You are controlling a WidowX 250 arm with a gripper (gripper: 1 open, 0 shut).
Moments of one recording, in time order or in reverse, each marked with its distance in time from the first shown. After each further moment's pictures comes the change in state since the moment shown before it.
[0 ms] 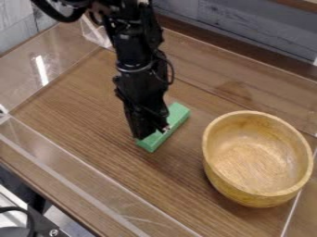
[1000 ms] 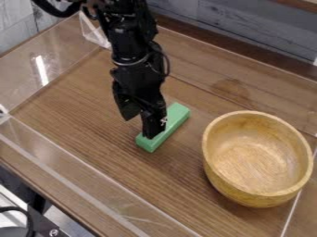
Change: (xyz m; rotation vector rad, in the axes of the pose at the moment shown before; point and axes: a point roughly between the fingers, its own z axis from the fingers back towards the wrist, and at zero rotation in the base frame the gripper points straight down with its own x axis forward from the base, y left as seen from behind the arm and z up) arm 0.008 0.010 0.003 0.022 -0.050 0.002
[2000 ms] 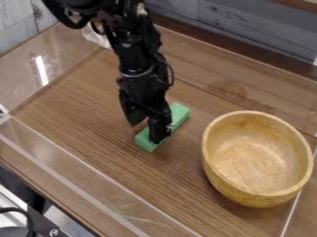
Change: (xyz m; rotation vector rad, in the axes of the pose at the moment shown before) arm 0.011 0.004 -0.022 0.007 -0.025 0.014
